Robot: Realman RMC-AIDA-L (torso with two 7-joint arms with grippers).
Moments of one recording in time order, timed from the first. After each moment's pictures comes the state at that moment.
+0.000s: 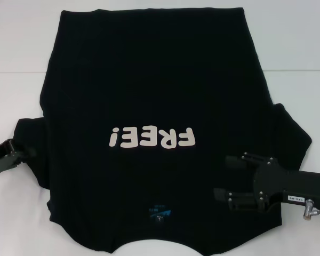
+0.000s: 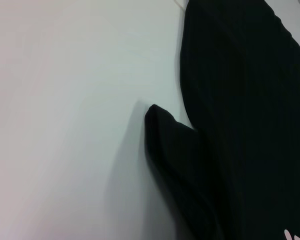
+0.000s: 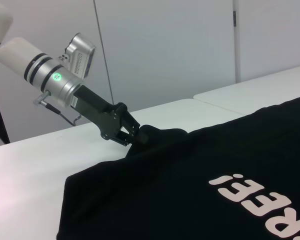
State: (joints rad) left arm -0.54 -1.93 0.44 0.51 2.33 1.16 -2.41; right arm 0.53 2.09 -0.62 -0.48 -2.05 -1.49 1.07
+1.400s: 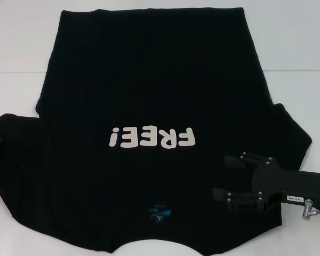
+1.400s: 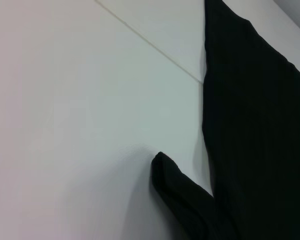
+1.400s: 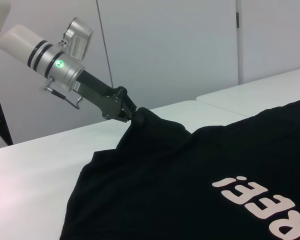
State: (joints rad) left arm -0.52 -1.89 0.45 0.61 2.34 1.14 -2.41; right arm 0.53 2.10 -0.62 -0.48 -2.05 -1.49 1.07
